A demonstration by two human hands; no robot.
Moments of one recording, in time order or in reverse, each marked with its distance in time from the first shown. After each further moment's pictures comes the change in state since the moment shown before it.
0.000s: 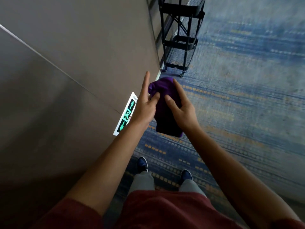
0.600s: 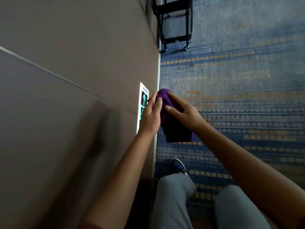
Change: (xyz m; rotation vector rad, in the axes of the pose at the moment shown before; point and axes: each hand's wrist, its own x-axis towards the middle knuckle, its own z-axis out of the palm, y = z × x) left_hand 0.040 -0.214 -0.116 0.301 -0.234 -0.144; right_hand 0.029 0.185 0.208 -0.034 -0.035 0.183
